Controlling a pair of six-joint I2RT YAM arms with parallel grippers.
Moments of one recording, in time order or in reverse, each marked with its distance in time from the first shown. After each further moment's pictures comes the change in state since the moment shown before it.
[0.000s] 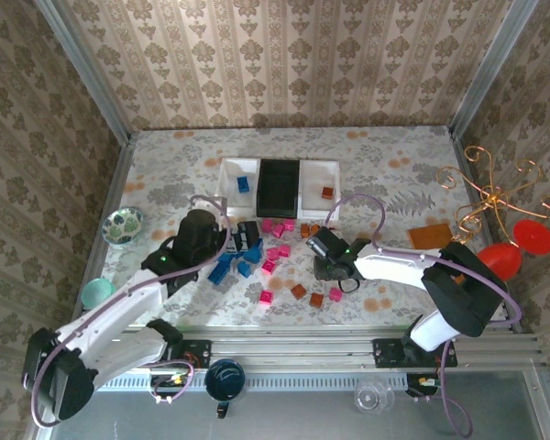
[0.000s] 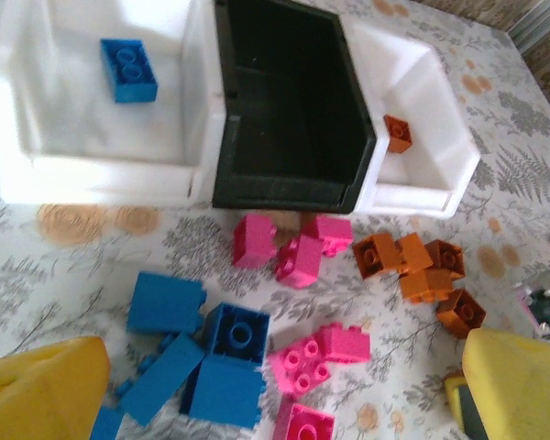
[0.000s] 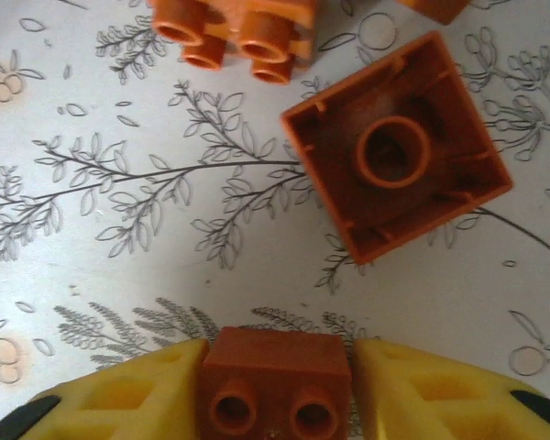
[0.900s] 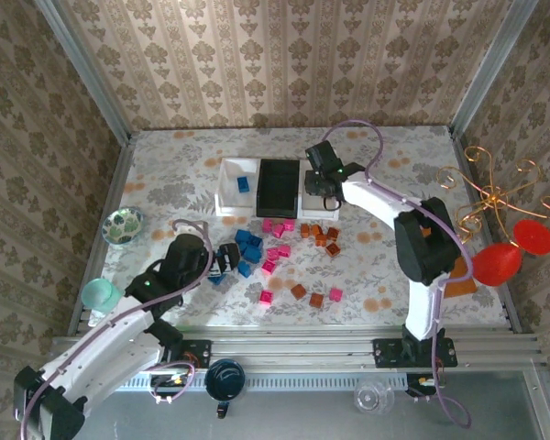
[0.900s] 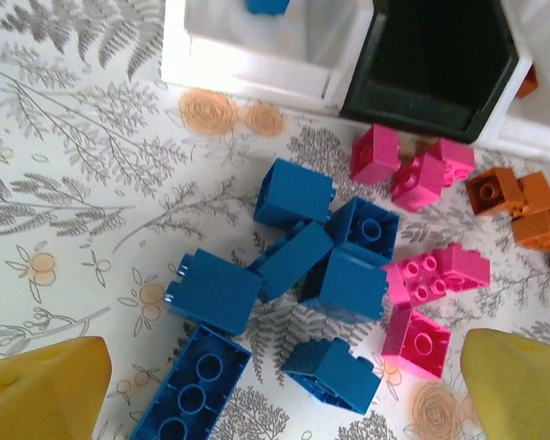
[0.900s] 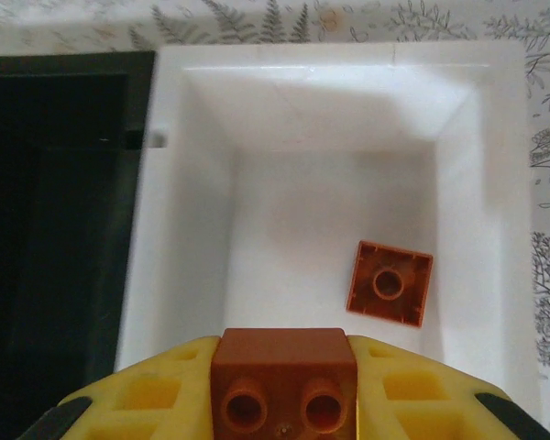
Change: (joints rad) left arm 0.007 -0.217 -0.132 -0.225 -0.105 -0.037; right arm -0.319 0.431 0.774 -0.057 0.002 -0.197
